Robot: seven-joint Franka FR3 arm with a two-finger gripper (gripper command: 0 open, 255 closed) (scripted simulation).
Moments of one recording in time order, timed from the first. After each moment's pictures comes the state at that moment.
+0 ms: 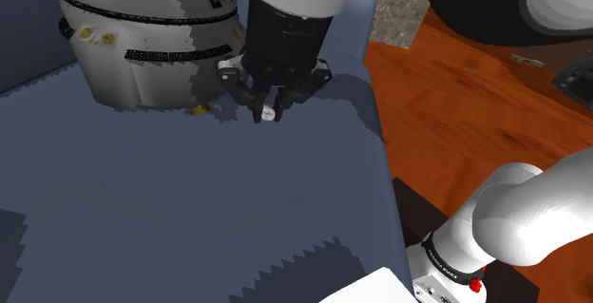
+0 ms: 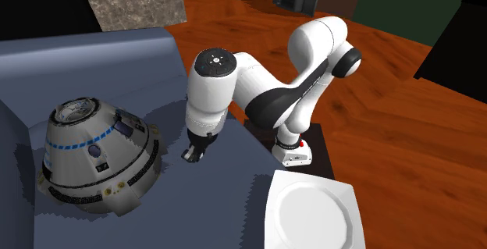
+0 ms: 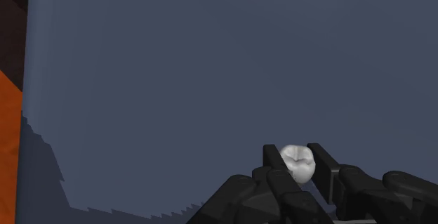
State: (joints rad) arm 0.07 -0.34 0.75 -1.86 -0.04 1.71 1.20
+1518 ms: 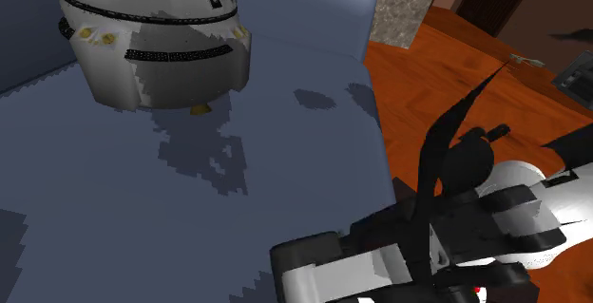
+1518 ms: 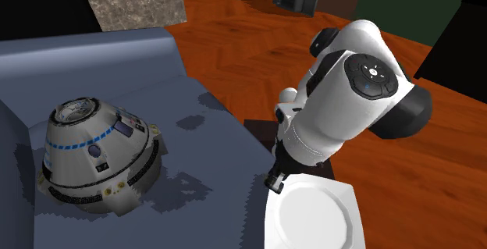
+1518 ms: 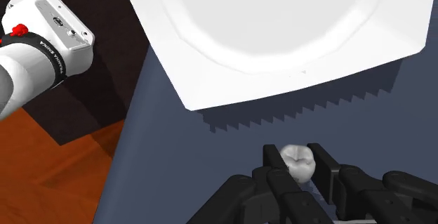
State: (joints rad) arm 0.17 -0.44 0.99 -1.69 0.08 1.46 1.51
